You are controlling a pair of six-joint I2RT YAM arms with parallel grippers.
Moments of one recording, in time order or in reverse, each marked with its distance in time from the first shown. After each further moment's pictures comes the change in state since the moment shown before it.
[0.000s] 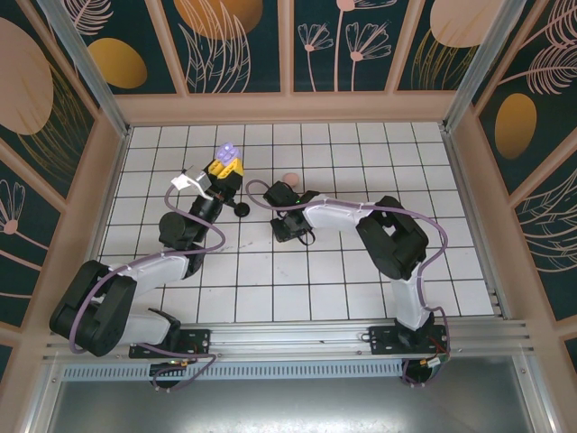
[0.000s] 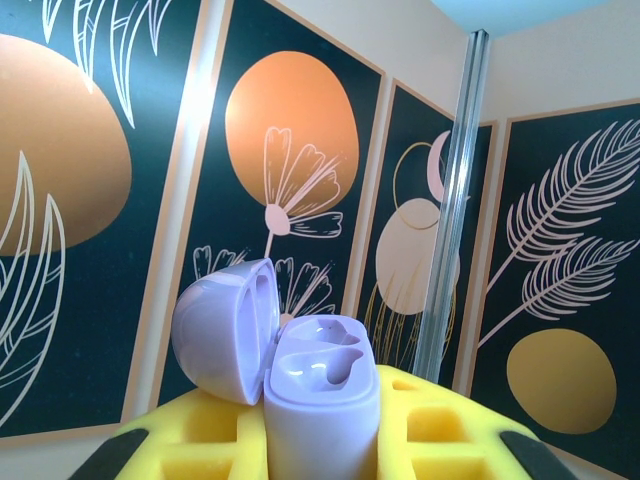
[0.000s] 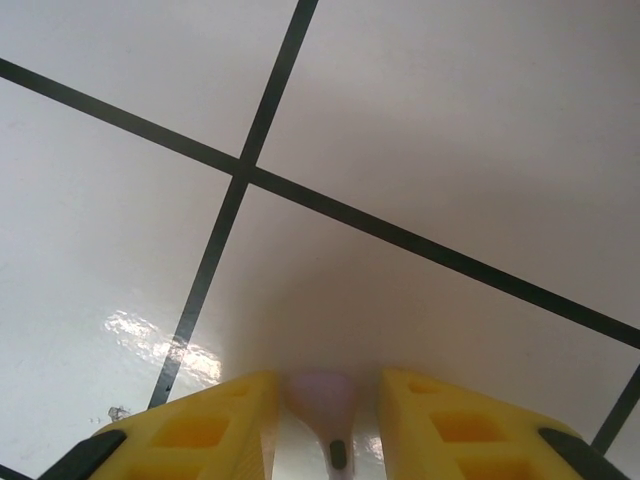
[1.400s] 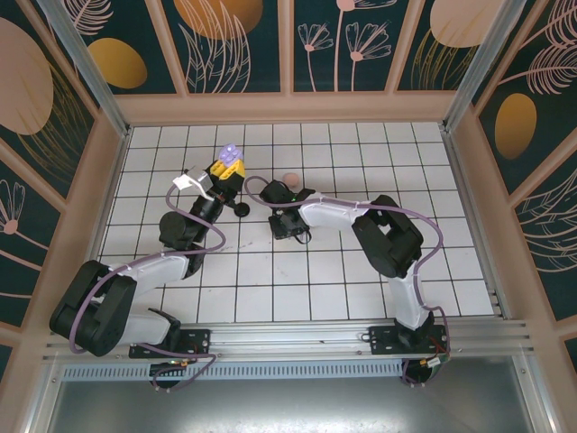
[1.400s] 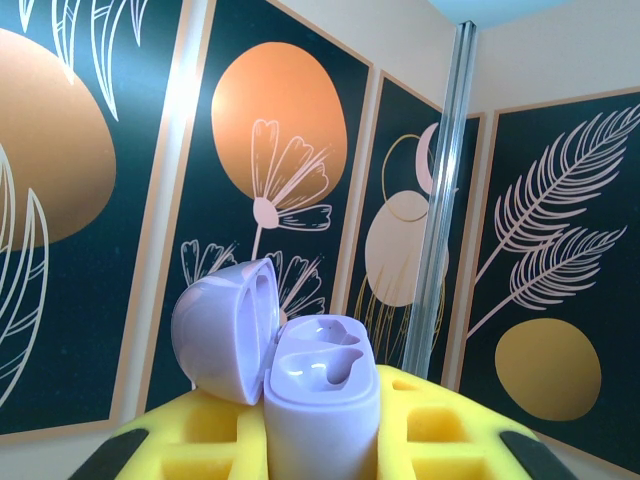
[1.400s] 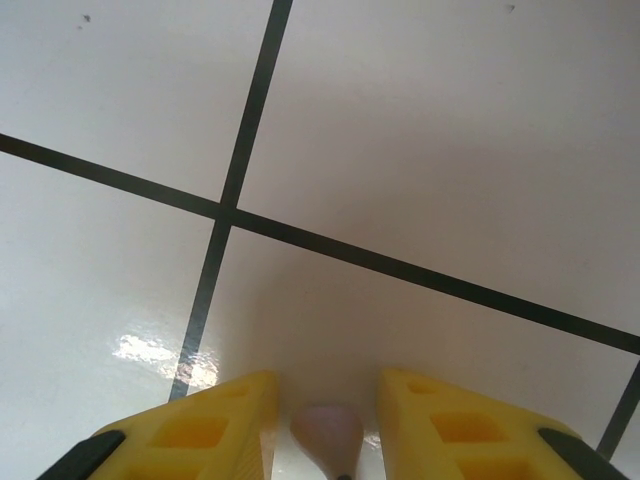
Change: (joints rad) left arm 0.000 0.000 0.000 -0.008 0.027 0.000; right arm 0.006 0.037 0.057 -0.039 0.038 0.098
